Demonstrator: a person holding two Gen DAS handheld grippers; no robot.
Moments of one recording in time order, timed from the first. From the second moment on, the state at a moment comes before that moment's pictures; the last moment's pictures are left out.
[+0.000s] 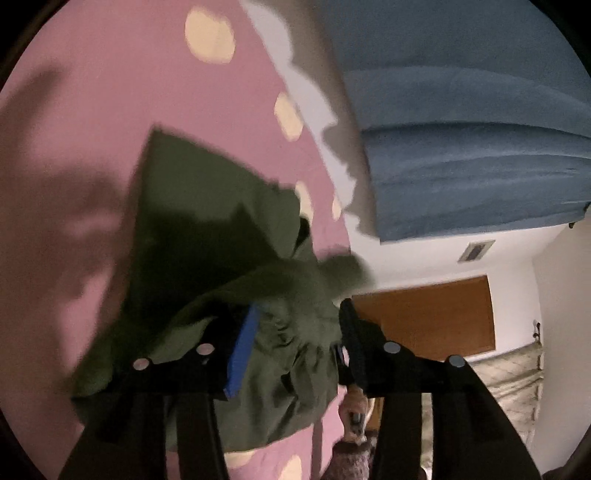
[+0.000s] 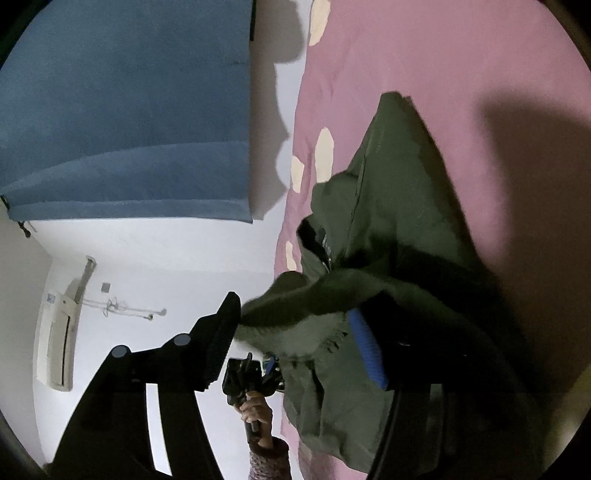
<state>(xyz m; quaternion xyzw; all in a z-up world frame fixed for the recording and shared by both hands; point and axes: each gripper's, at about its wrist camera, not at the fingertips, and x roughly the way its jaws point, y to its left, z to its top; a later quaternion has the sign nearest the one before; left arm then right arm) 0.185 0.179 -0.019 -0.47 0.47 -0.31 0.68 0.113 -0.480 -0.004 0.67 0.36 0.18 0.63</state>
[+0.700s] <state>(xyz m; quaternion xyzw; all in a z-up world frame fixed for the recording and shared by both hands) 0.215 0.049 -0.003 0.08 0.47 -0.38 0.79 0.176 -0.448 0.056 0.25 0.48 0.17 0.83</state>
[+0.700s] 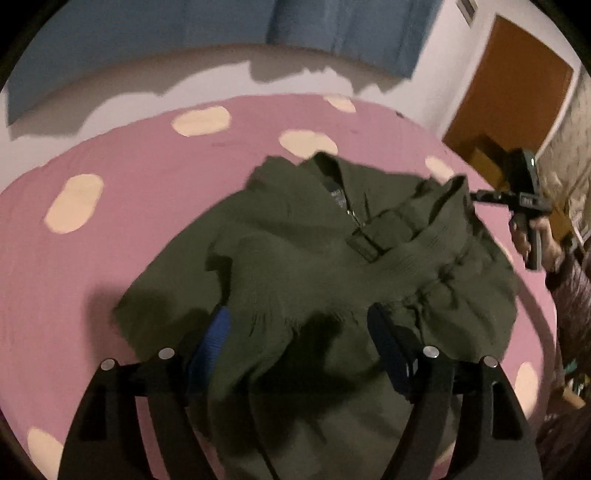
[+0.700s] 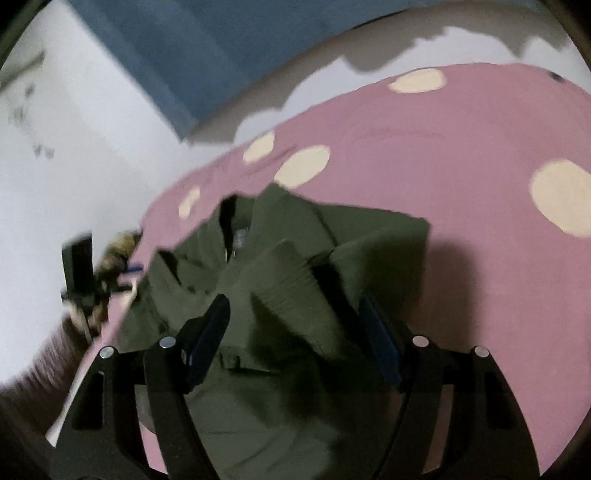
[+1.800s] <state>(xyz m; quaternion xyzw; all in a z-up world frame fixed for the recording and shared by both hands) 0.257 0.066 -0.031 -0.04 0.52 -0.42 0.74 0.191 -0.429 0.047 0.24 0.46 0.18 0.84</state>
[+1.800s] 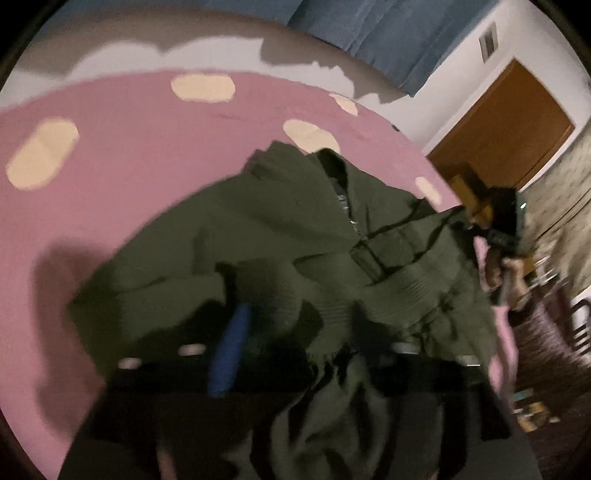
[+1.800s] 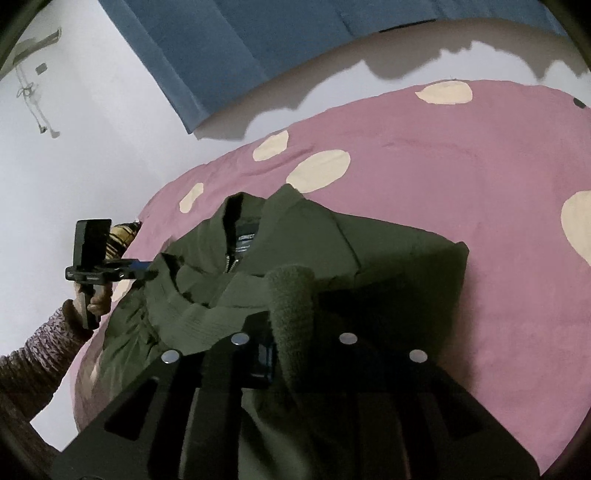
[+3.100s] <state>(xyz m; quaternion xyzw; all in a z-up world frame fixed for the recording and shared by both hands) 0.336 0.067 -0.039 -0.11 0.52 -0.25 0.81 0.290 -0.469 0.004 0.37 0.43 0.12 0.81</state>
